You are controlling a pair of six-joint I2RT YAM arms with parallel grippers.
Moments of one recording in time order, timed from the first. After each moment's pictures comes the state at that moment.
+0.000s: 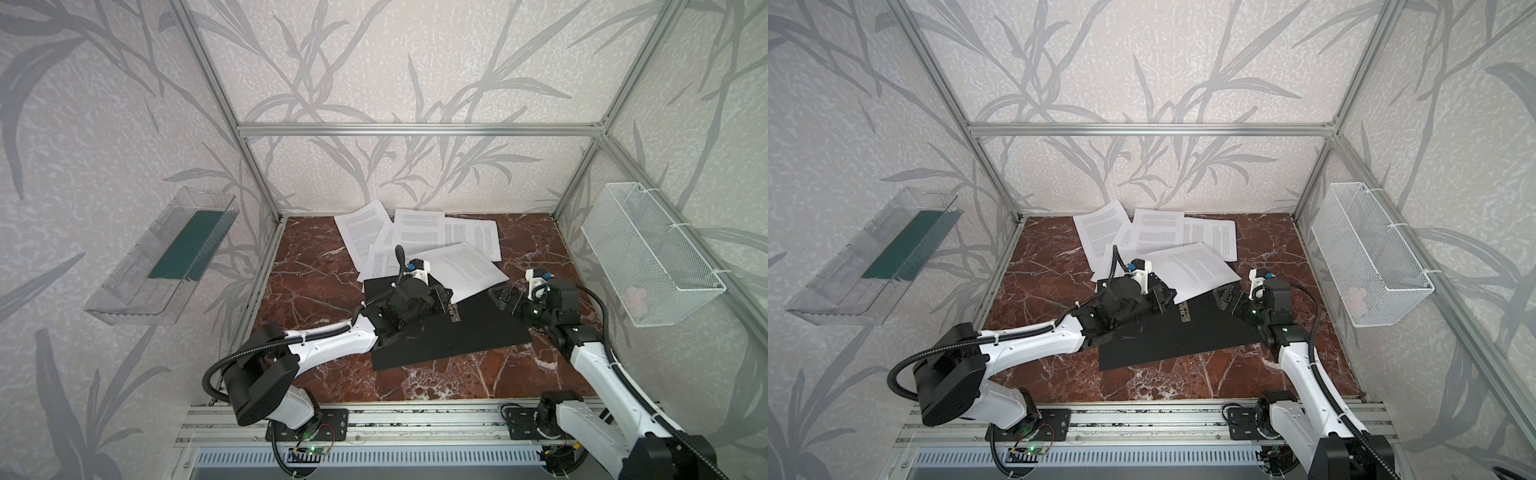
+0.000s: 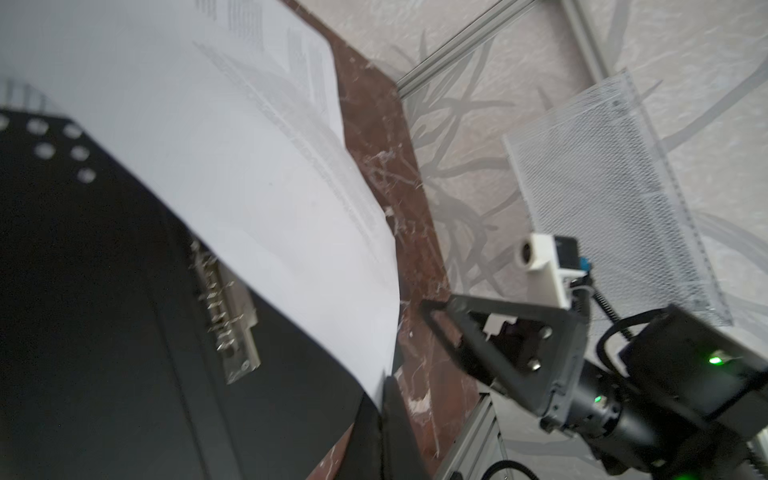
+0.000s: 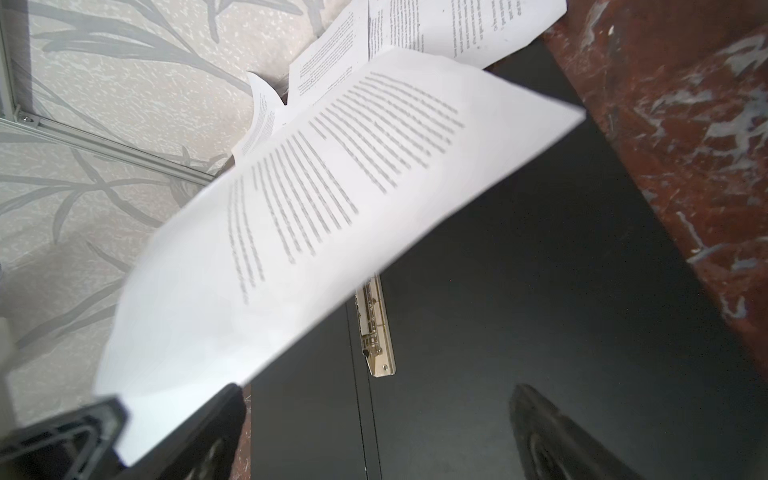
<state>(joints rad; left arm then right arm) -0.93 1.50 0.81 0.30 -0.06 -1.03 0.03 0.95 0.51 -0.21 -0.48 0.62</state>
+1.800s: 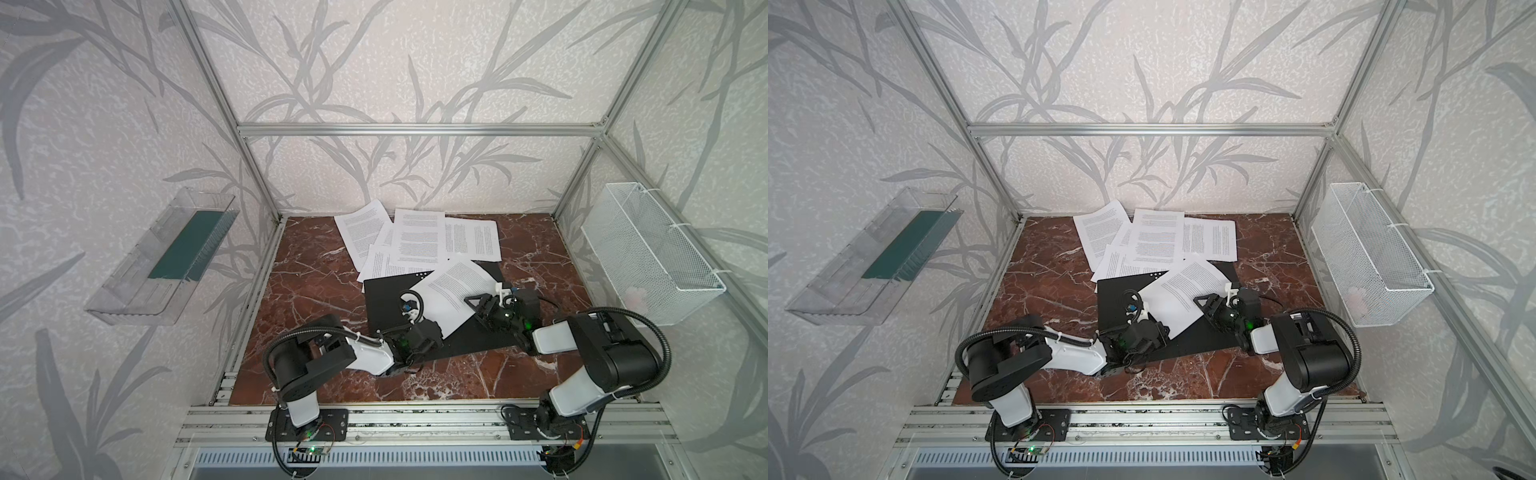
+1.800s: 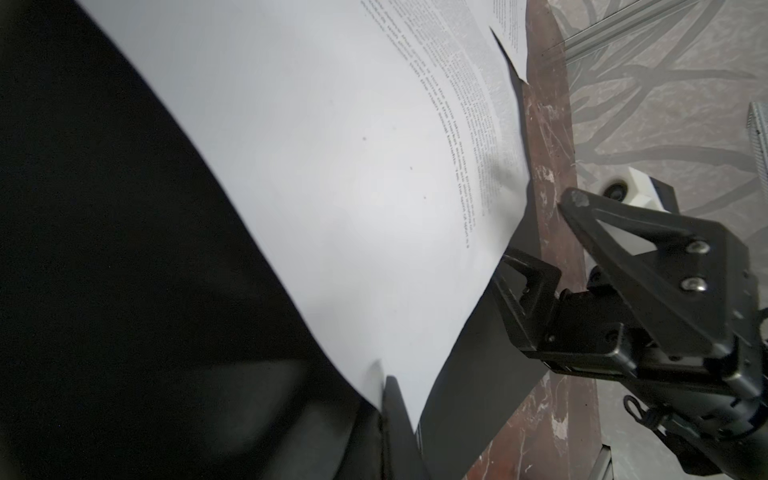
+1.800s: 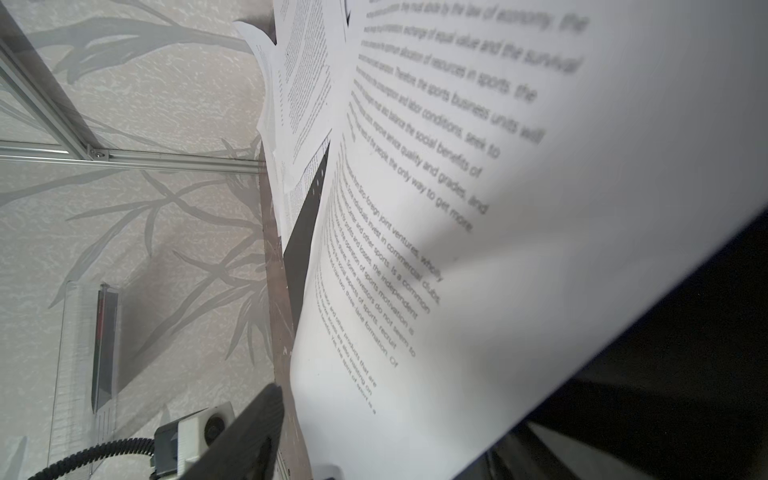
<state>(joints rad) -1.07 1.78 0.67 0.46 -0.28 -1.26 0.17 1.61 0.31 0.77 -0.63 1.06</state>
